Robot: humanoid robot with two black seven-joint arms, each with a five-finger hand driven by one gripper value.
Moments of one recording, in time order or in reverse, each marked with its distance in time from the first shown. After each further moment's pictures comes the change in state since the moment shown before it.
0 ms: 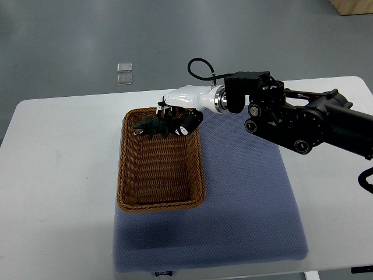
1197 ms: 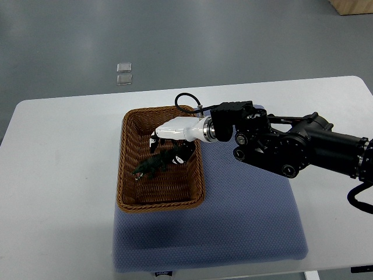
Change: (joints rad) left arm 0.000 0.000 0.000 0.000 0.000 0.000 0.000; right arm -0.064 0.070 -0.049 -0.003 -0.026 -0.010 0.005
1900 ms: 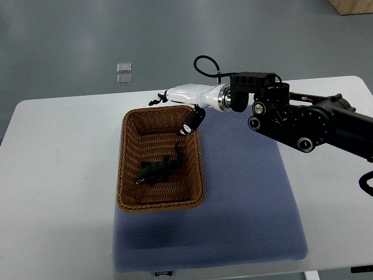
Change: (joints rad) left arm 0.000 0.000 0.000 0.000 0.000 0.000 0.000; right arm 0.032 -0.101 0.165 0.007 0.129 0.004 0.009
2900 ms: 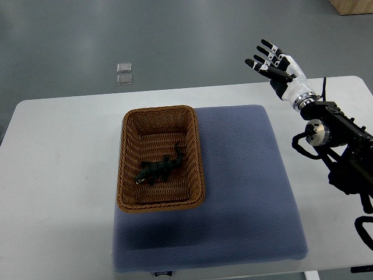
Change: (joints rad) left arm 0.000 0.000 -0.002 0.000 0.000 0.000 0.000; right arm -0.410 0.030 0.679 -0.273 0.932 -0.131 0.150
